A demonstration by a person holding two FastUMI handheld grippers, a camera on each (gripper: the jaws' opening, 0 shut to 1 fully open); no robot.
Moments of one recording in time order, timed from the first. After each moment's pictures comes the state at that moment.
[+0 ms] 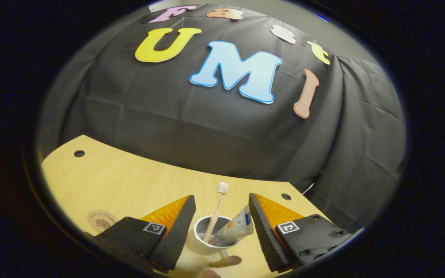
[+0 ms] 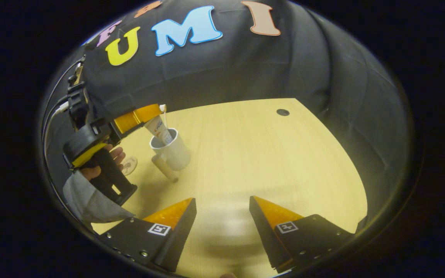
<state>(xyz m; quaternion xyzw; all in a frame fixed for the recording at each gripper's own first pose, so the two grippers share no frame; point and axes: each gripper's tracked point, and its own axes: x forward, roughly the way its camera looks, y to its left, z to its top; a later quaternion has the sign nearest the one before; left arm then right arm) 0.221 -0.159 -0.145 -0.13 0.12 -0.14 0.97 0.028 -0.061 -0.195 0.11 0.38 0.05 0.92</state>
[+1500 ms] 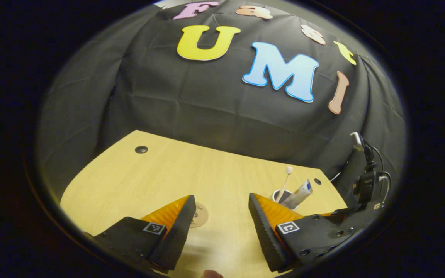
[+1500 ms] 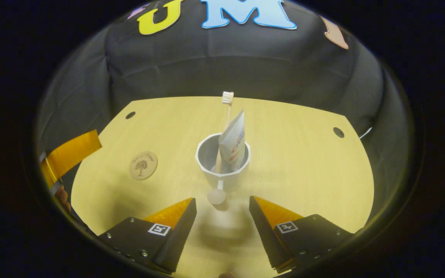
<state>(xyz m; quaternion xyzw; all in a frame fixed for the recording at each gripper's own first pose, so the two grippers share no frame) 0.135 0.014 -0.140 -0.11 0.22 -0.02 0.97 0.128 0.072 -0.212 0.02 0.42 0.13 0.90</state>
